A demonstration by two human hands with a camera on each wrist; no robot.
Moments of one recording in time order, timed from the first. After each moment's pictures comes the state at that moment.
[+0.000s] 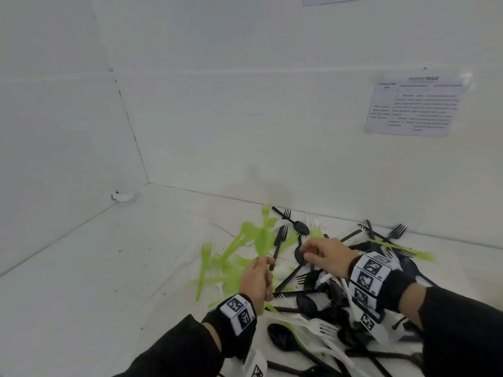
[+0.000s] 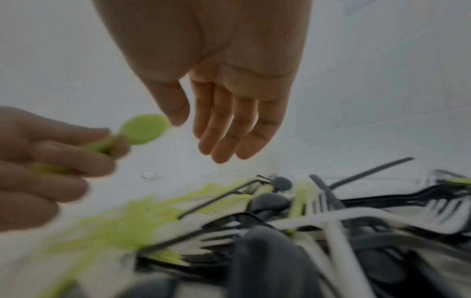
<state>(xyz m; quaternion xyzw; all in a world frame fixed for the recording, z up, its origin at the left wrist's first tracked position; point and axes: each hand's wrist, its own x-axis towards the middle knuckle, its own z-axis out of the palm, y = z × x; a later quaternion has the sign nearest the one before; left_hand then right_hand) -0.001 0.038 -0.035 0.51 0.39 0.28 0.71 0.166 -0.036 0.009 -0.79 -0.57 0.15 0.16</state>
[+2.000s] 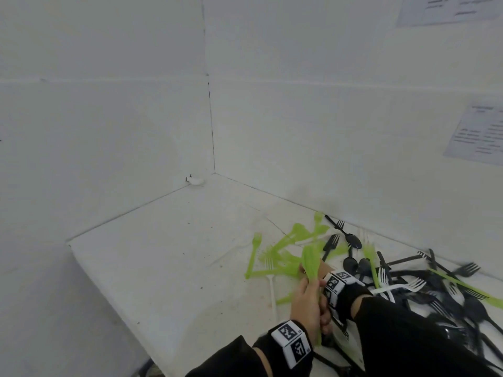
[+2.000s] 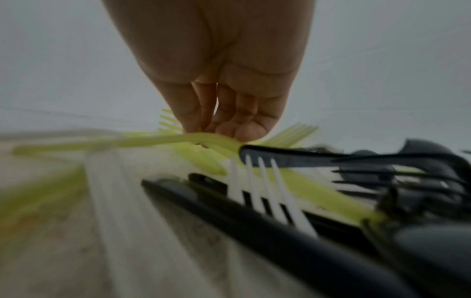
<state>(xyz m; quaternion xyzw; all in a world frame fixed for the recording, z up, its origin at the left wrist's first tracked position) -0.038 -0.036 -0.015 0.38 0.40 0.32 0.77 0.072 0.039 -0.026 -0.77 -0.59 0.24 0.00</state>
